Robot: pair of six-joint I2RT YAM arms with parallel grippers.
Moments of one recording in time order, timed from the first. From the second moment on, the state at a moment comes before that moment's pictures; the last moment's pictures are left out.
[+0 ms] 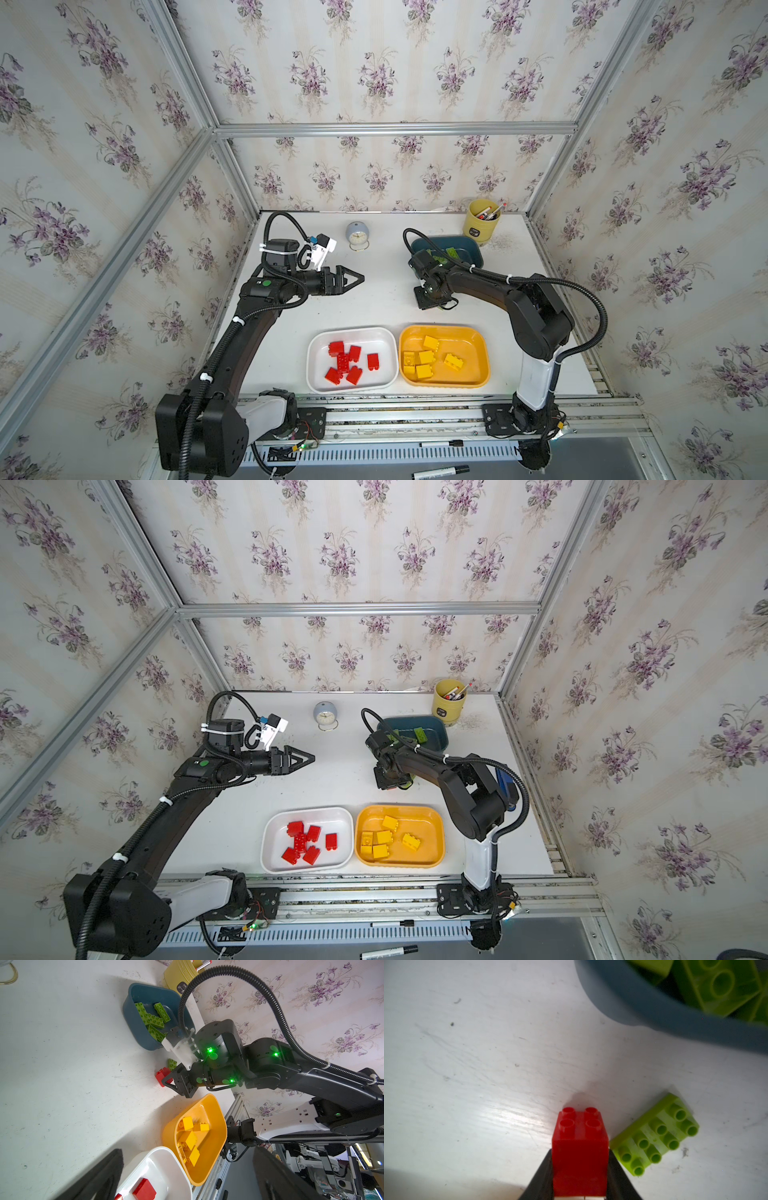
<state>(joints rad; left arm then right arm) -0.09 1.19 1.00 -0.57 0.93 -0.26 0.61 1.88 1.31 -0.77 0.10 0.37</state>
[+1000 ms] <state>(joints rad) -0.02 1.09 0.92 -0.63 0.93 -0.22 1.05 1.69 1.22 -0.68 -0.16 -0.07</state>
